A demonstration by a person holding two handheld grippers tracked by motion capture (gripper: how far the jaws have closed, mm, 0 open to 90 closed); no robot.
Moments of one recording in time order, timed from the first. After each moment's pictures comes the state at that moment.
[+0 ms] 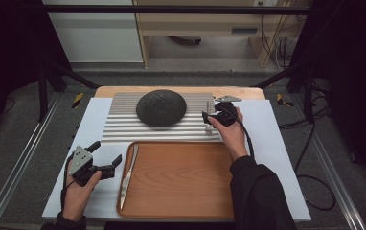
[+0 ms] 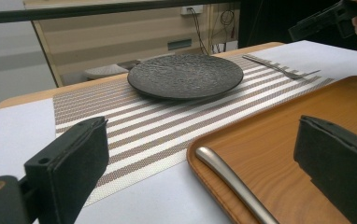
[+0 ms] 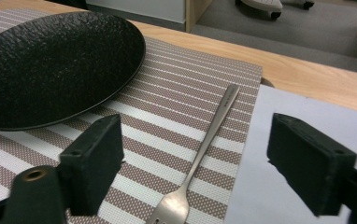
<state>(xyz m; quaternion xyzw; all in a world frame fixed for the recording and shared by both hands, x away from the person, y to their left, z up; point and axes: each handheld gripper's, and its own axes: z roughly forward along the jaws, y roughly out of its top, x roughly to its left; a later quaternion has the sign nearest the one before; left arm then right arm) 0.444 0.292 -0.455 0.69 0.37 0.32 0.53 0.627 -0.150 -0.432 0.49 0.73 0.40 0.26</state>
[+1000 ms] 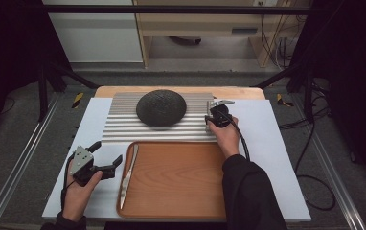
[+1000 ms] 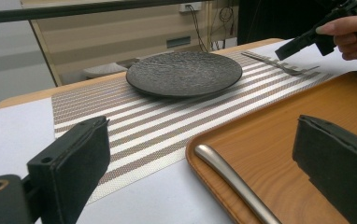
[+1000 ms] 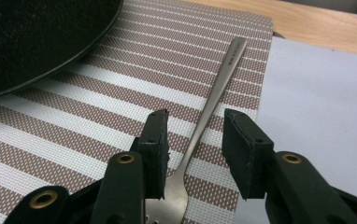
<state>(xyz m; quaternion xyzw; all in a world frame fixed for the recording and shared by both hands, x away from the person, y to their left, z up) 0.444 0.292 -0.455 0.70 0.37 0.32 0.53 0.644 -0.143 -0.466 0.52 0.74 0.35 0.23</state>
